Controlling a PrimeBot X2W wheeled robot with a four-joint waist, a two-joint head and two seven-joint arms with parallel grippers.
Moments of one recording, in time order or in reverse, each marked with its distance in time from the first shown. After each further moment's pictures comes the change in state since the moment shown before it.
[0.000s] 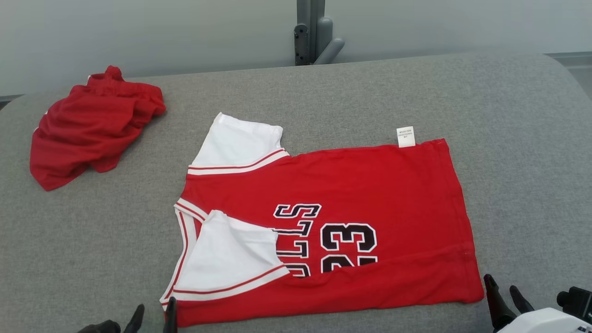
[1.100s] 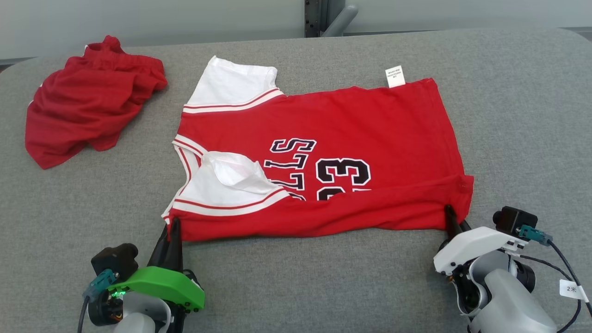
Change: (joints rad) left arm -0.361 -0.092 0.007 0.274 0.033 -0.066 -0.127; right arm -0.539 0.006 0.198 0.635 -0.037 -0.001 -0.271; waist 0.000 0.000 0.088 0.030
